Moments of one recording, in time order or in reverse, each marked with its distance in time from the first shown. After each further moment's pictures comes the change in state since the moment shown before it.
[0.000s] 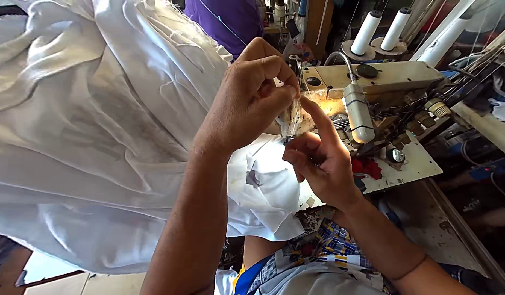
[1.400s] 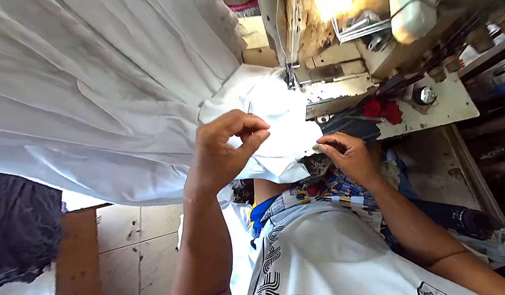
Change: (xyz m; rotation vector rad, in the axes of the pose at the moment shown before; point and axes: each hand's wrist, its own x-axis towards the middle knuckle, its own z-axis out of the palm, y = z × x) left_hand -0.187 0.015 0.041 -0.048 -0.048 -0.337; right_hand -0.159 0.079 -0.034 -0.280 0.027 0.519
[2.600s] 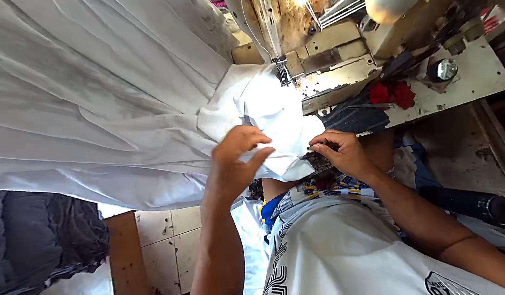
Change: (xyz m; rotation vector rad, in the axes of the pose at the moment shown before) left_hand -0.014 -0.013 0.018 0.165 -0.097 -0.052; right_hand 0.007 0.009 0.014 0.113 -0.063 -0.047
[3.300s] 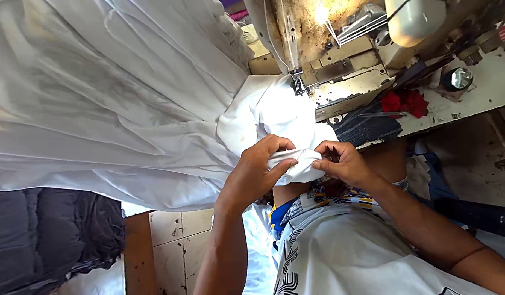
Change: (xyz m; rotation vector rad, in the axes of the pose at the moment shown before) left_hand 0.012 0.015 -0.005 -0.087 -0.192 -0.046; right_hand 0.009 -0.011 0.021 0.464 -0.168 0.123
